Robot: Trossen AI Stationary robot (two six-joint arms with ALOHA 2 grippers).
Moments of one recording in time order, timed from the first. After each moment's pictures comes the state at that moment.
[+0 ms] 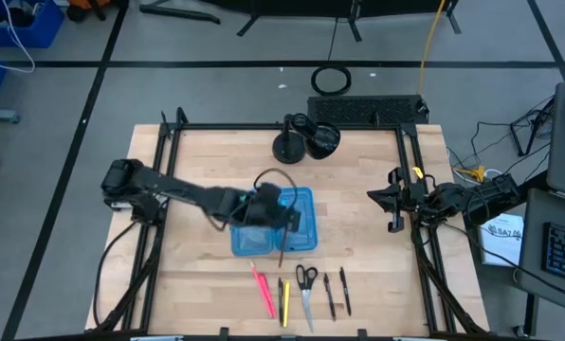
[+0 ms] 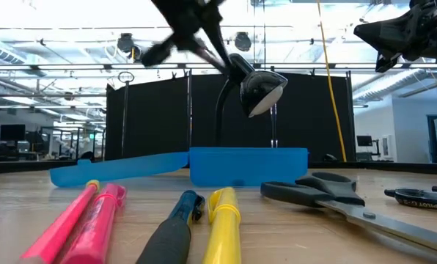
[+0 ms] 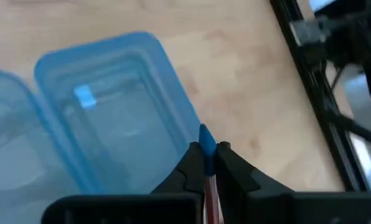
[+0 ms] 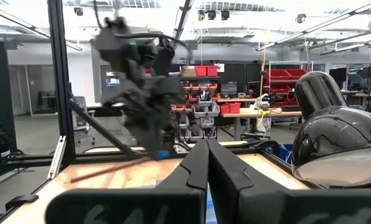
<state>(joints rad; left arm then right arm) -0.17 1.75 1.39 -0.53 -0.36 -1.32 0.28 0.01 0.01 0.26 0.39 -0.07</state>
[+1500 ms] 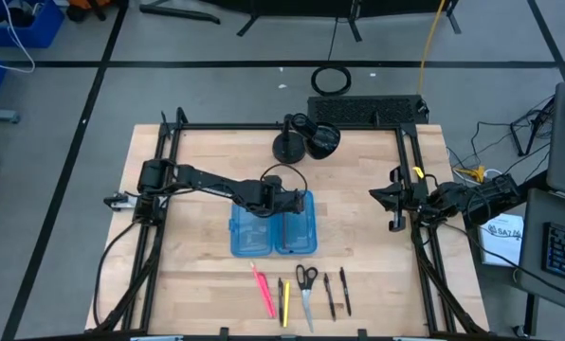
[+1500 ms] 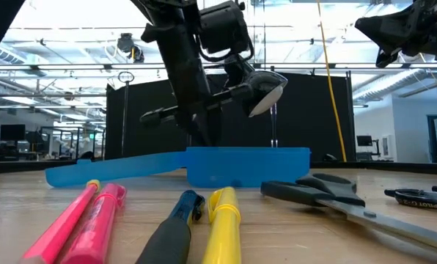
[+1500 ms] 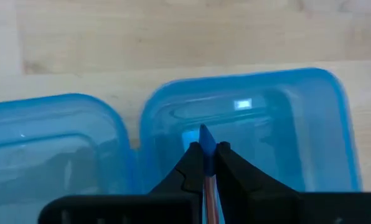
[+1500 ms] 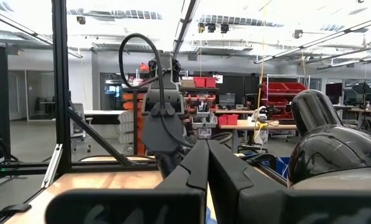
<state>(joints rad) -0.02 2.00 1.39 -0.60 -0.35 -1.47 0.28 0.02 0.01 0.31 0.39 -0.12</state>
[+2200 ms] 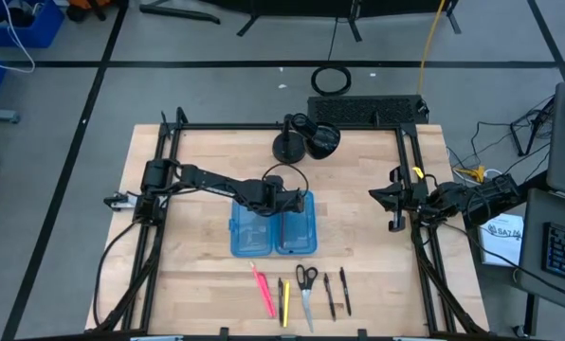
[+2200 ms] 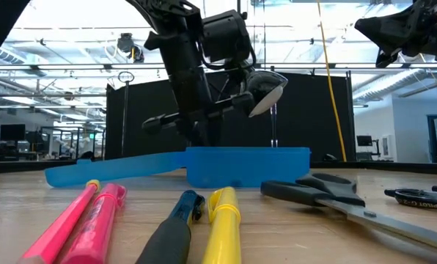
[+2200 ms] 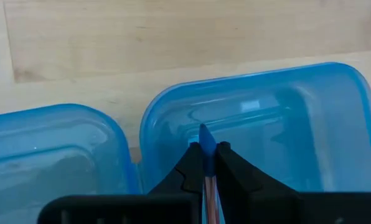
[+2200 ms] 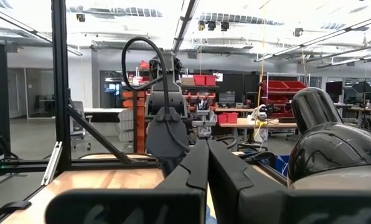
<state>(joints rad) -0.01 2.02 1.39 -0.59 -0.33 -1.42 0.28 0.02 0.01 0.30 0.39 -0.12</state>
